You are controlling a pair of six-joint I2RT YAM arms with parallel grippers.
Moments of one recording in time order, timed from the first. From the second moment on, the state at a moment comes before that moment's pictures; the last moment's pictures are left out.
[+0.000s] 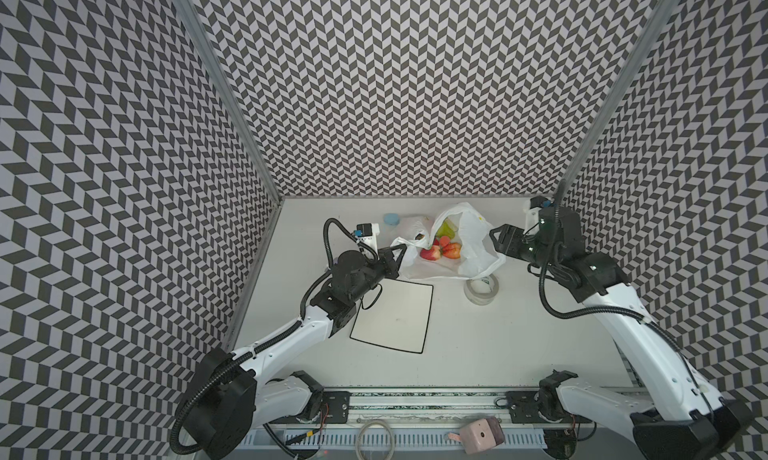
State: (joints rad) left arm -0.60 1.18 0.65 0.44 0.13 -0.72; right arm 0.33 1.09 1.27 -0.69 -0.06 0.52
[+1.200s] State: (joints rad) left arm -0.62 1.04 0.67 0.22 0.02 -0.67; right arm 0.62 1.70 1.37 -0.10 0.05 0.50
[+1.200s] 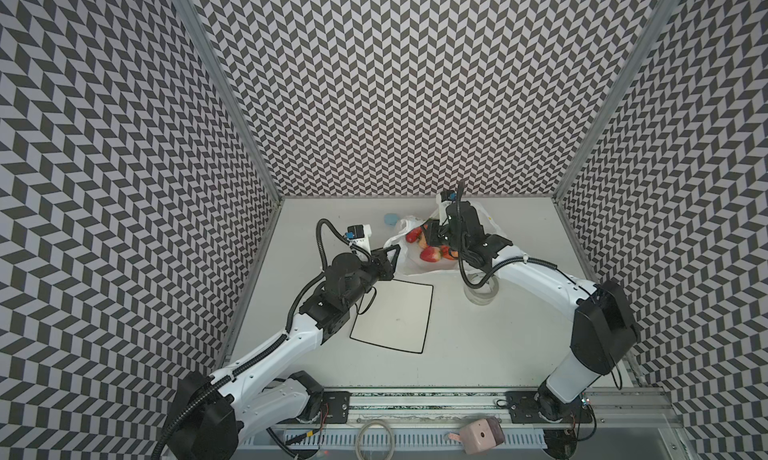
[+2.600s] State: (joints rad) left arm -0.61 1.39 1.26 -0.33 -0.01 -0.38; right arm 0.65 1.56 1.09 -0.27 0.04 0.30
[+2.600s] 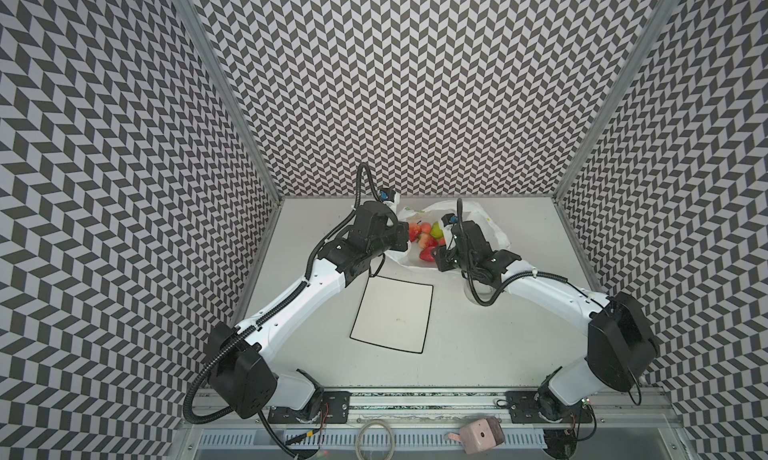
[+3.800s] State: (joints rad) left arm -0.61 1.22 0.92 -0.04 0.10 -0.49; right arm 0.69 1.91 1.34 -0.30 0.19 1.01
